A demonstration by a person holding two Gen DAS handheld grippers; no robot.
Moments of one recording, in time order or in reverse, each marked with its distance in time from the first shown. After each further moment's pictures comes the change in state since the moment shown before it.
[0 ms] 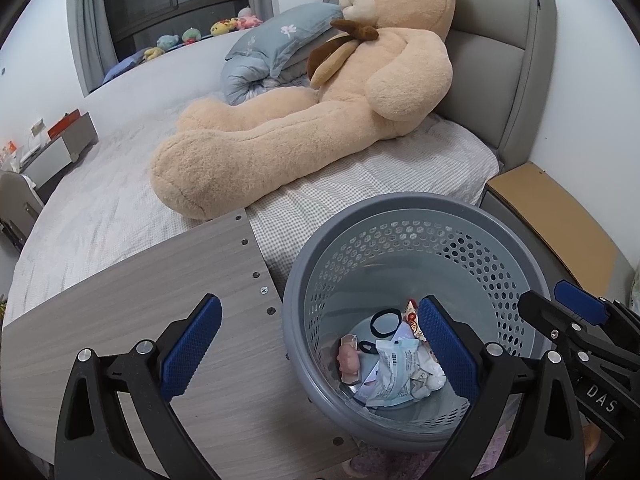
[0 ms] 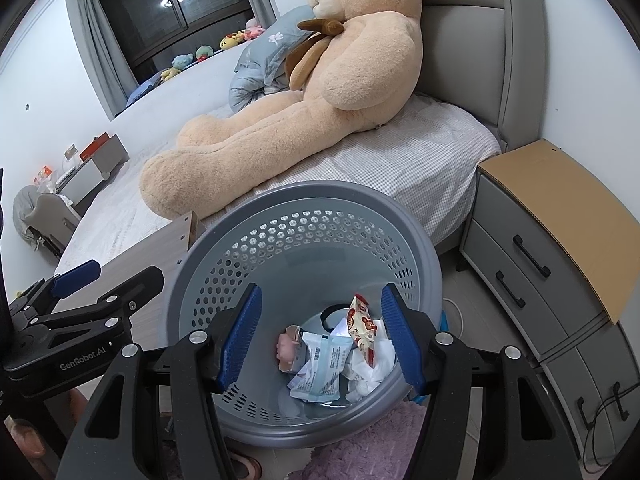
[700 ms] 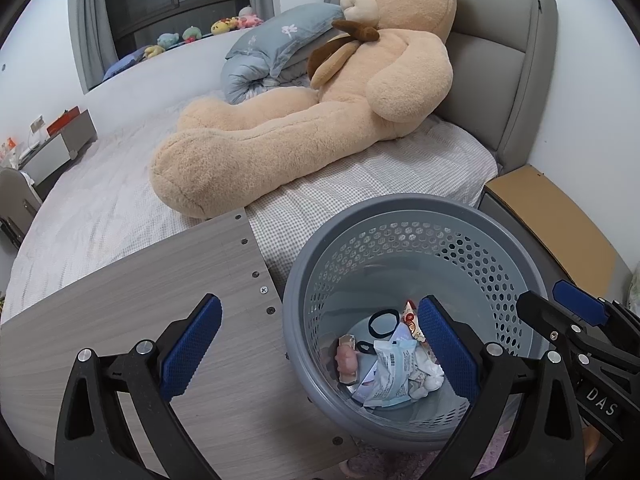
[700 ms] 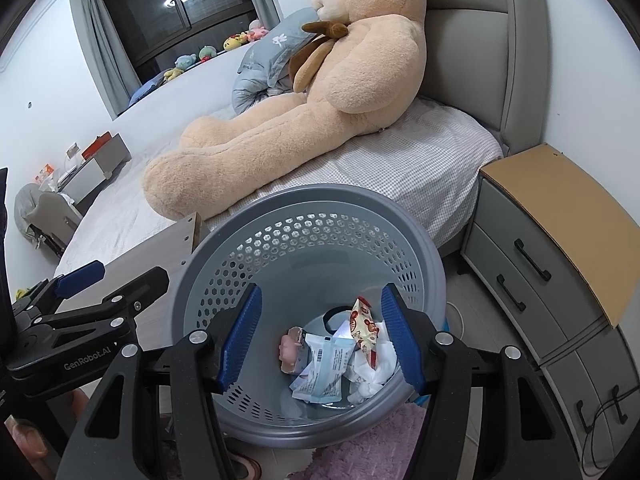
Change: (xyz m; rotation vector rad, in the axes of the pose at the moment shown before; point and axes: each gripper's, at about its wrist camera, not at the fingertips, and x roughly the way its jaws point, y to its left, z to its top) left arm 0.000 -0.001 0.001 -0.004 0.001 -0.005; right arm -0.002 0.004 0.003 -0.010 -0.005 0.004
